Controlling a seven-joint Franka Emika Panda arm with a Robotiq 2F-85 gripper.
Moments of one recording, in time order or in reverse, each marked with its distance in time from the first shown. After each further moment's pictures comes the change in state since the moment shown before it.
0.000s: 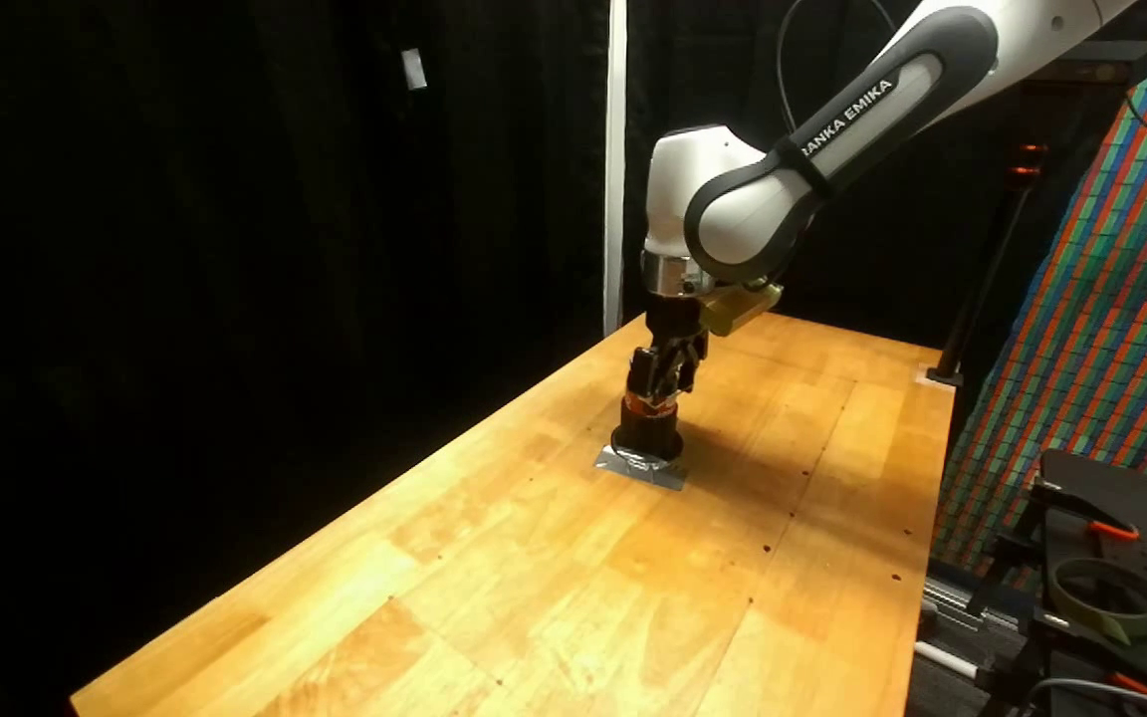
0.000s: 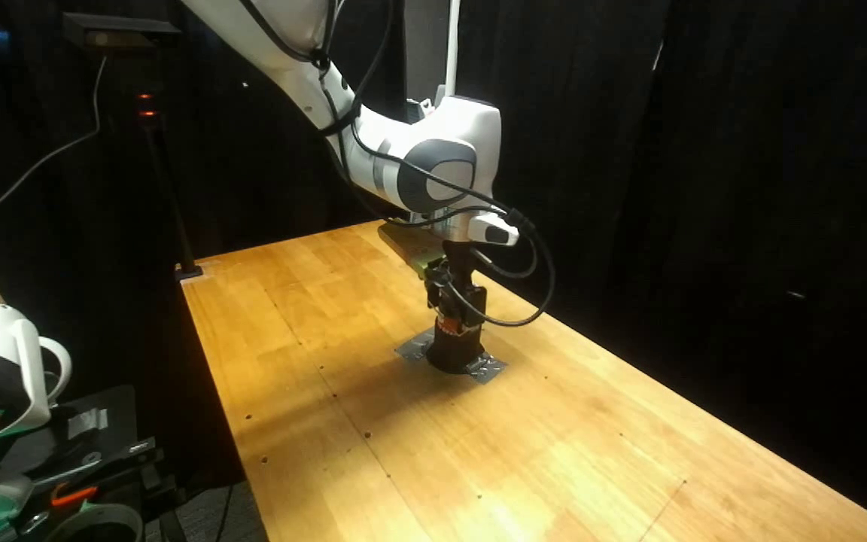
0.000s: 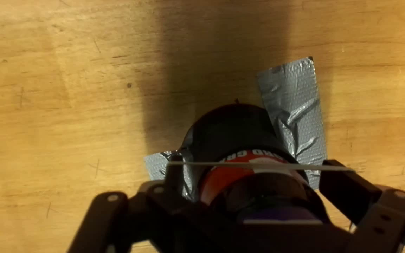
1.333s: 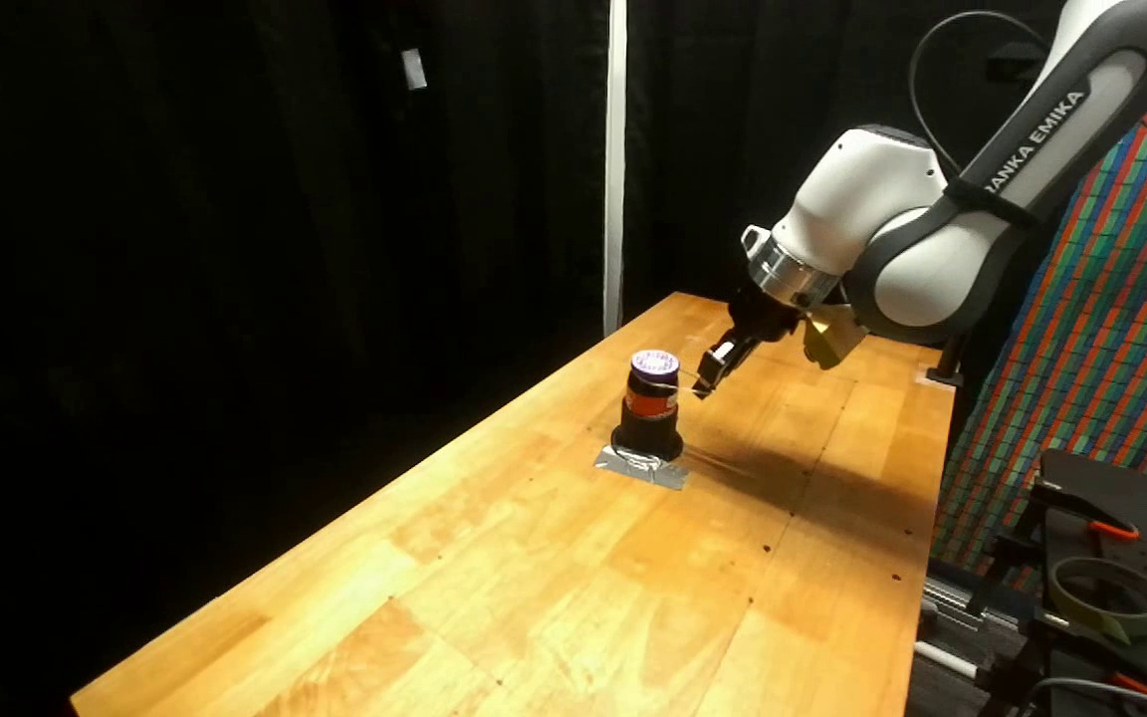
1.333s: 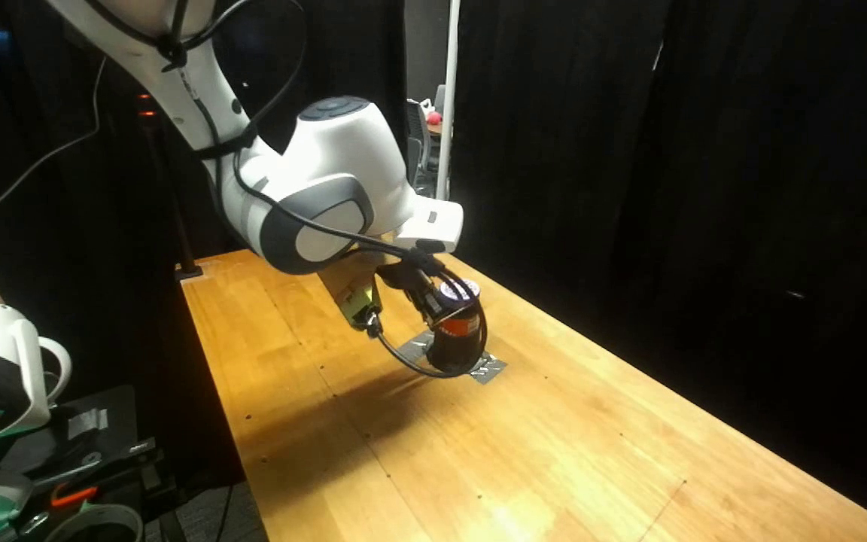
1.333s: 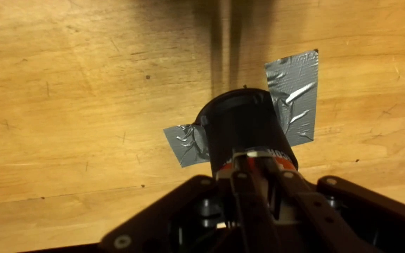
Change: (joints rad) arm -0.009 -0.276 -0.002 -0.598 0.000 0.785 -0.010
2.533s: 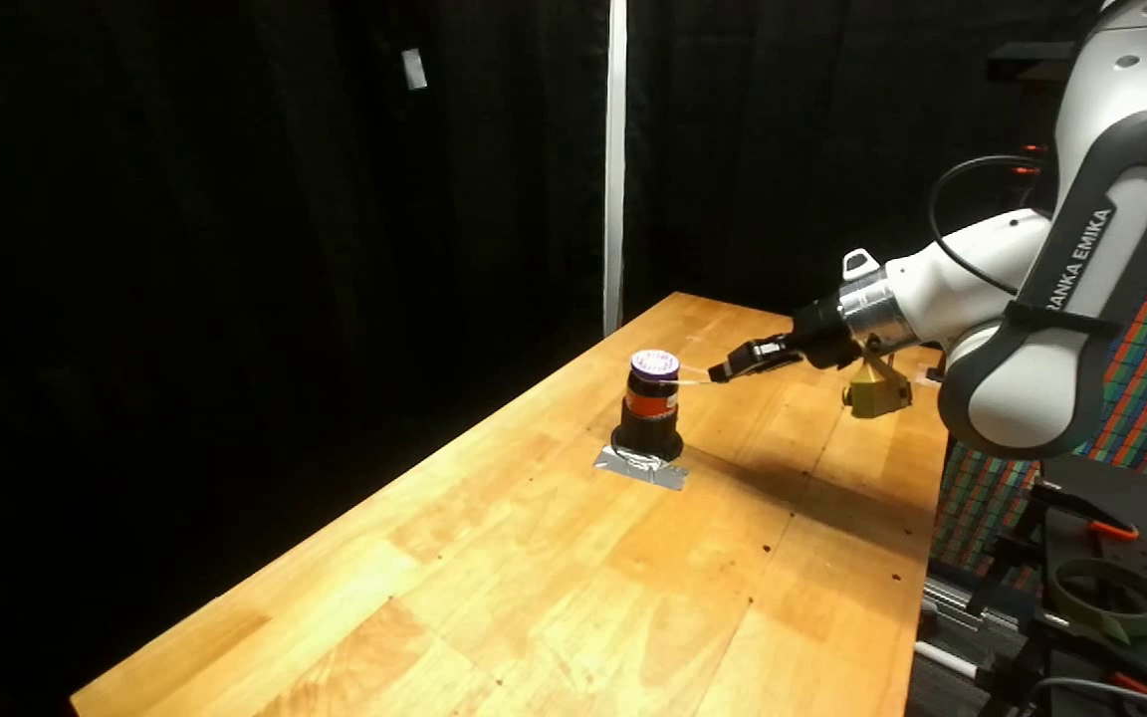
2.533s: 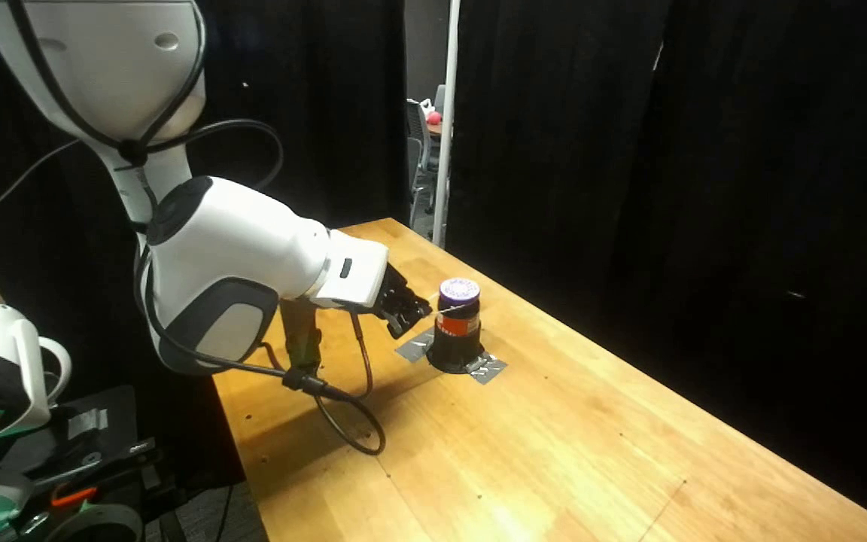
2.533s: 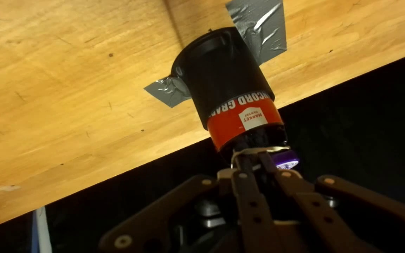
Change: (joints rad) arm -0.080 0.118 0.113 -0.232 0.062 0.821 0.200
